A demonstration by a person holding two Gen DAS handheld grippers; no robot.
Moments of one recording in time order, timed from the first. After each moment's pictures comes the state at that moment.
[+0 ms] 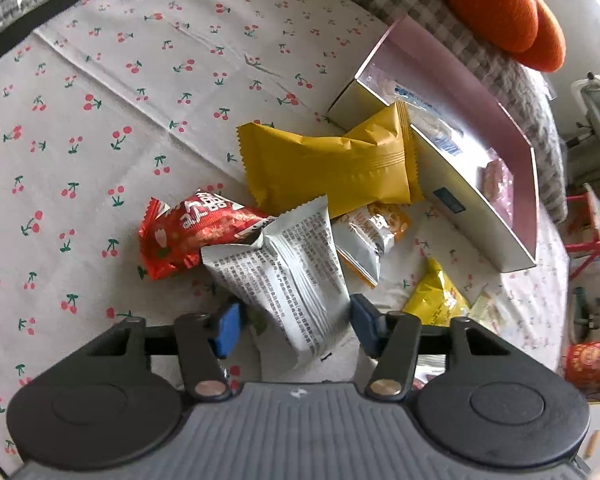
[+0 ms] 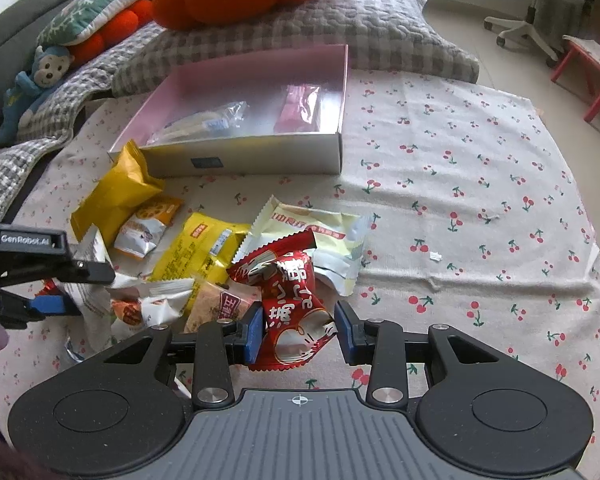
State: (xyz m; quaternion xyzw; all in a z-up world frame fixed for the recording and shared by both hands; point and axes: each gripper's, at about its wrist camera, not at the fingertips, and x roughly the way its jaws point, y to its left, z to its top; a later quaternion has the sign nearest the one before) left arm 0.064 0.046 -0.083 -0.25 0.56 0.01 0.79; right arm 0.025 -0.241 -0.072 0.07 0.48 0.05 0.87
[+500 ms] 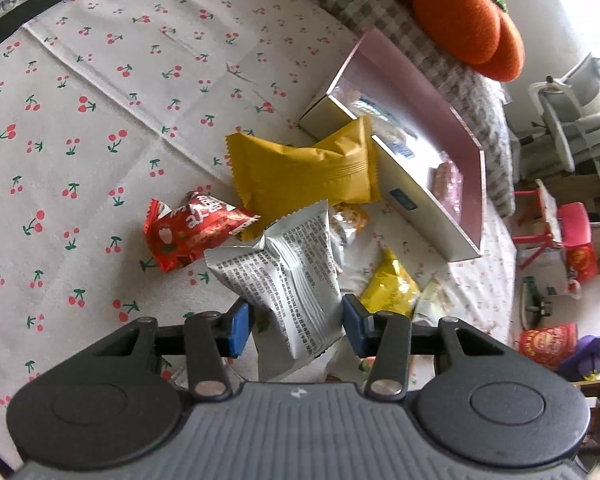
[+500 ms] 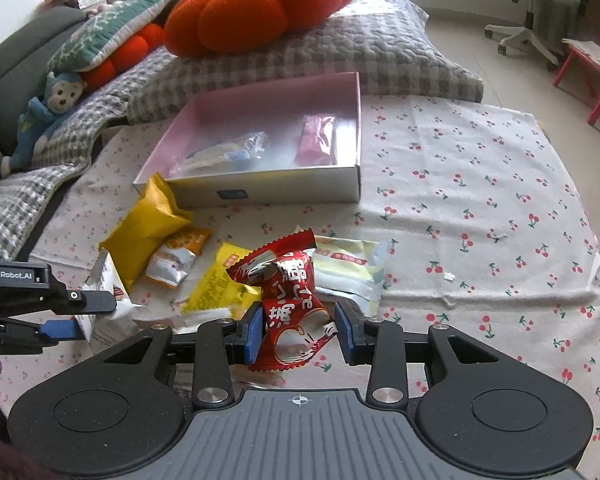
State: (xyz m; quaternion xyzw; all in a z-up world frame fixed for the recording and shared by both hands) left arm 0.051 0.069 -0.064 -0.30 0.55 -0.06 0.78; right arm 0.023 -0.233 -0.049 0.09 0.46 0.06 0.88
